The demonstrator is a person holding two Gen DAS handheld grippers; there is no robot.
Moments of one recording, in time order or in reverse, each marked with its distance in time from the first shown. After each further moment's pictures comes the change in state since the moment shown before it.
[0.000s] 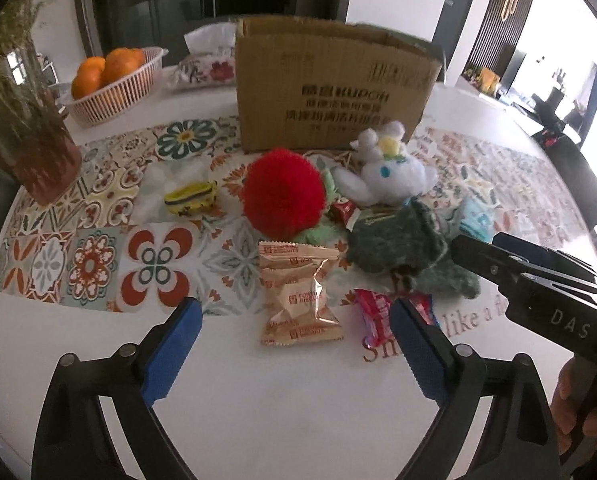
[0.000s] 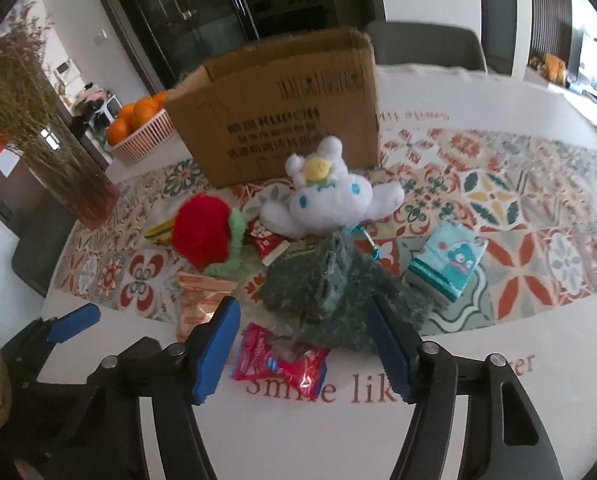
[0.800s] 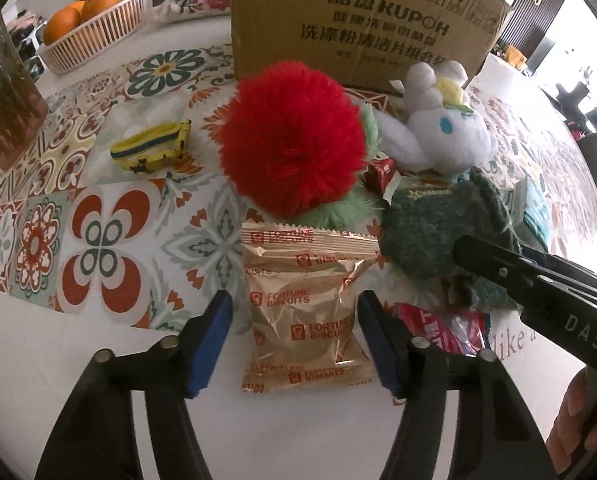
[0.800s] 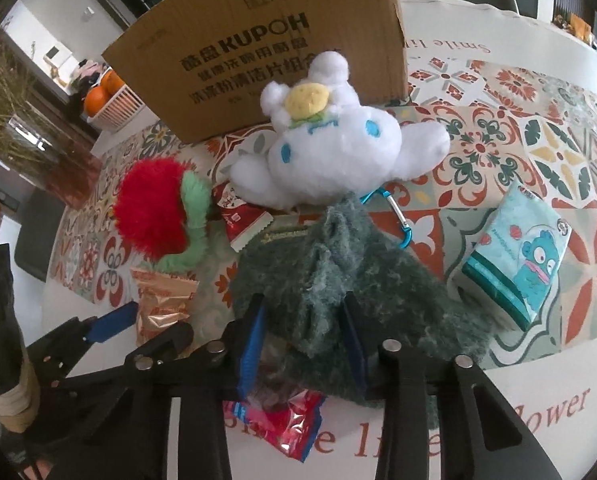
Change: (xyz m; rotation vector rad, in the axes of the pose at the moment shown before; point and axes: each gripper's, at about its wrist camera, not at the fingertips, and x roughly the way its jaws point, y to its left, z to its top) left arm 0.087 0.007 0.007 -0.062 0.170 0.008; right arm 0.086 -0.017 0.011 0.024 0.179 0.084
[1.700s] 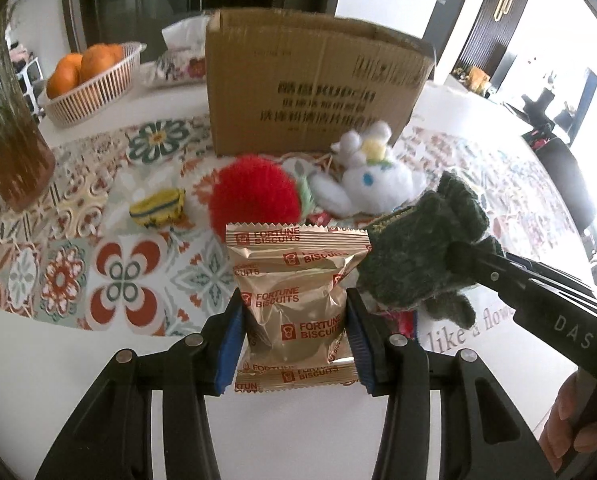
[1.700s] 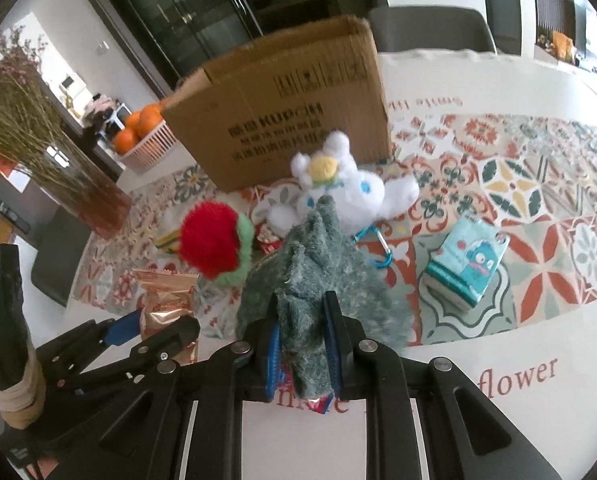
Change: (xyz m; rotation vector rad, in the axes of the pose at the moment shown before) left arm -0.079 -0.020 -0.006 0.072 -0.171 -0.075; right arm -0.082 0.016 -0.018 0.014 -0.183 0.008
